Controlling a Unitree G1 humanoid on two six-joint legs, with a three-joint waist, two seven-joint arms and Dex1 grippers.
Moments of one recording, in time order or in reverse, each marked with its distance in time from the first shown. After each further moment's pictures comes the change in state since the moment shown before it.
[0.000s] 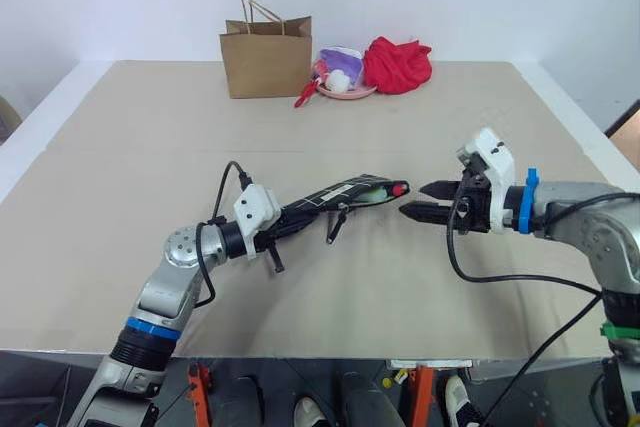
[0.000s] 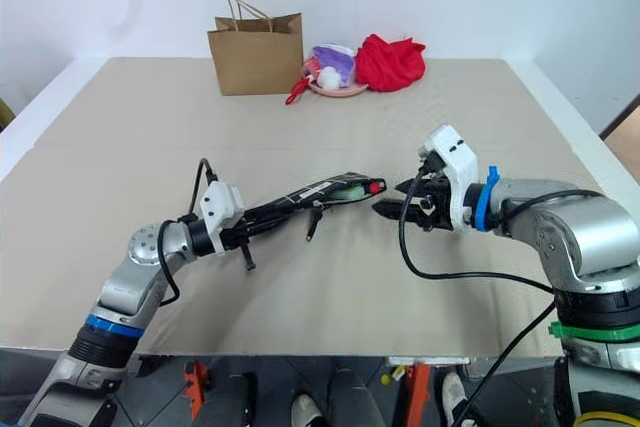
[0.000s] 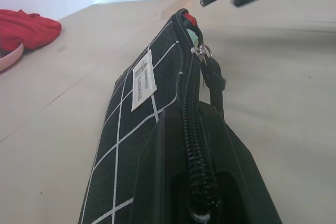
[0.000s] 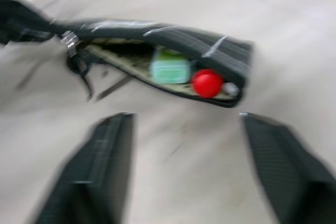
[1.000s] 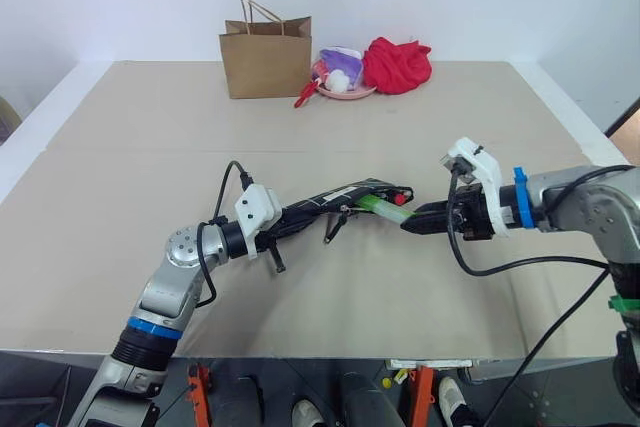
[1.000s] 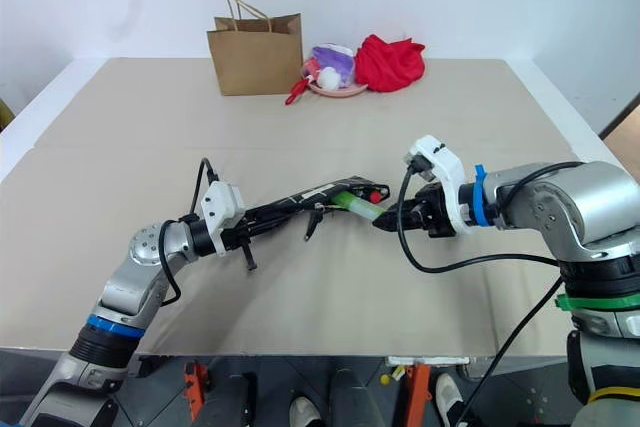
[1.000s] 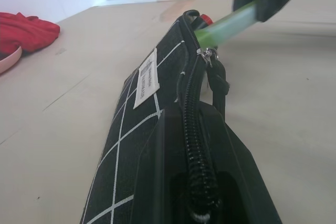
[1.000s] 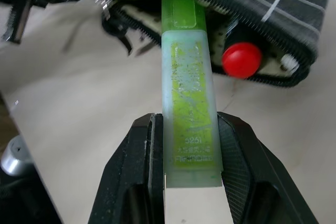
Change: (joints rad) left arm -0.001 -0.004 -0.005 0.002 0.000 -0.008 0.001; right arm -0.218 -0.096 0.209 0.102 0.083 0.272 0.104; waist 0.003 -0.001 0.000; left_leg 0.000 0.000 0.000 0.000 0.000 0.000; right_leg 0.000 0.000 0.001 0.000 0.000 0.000
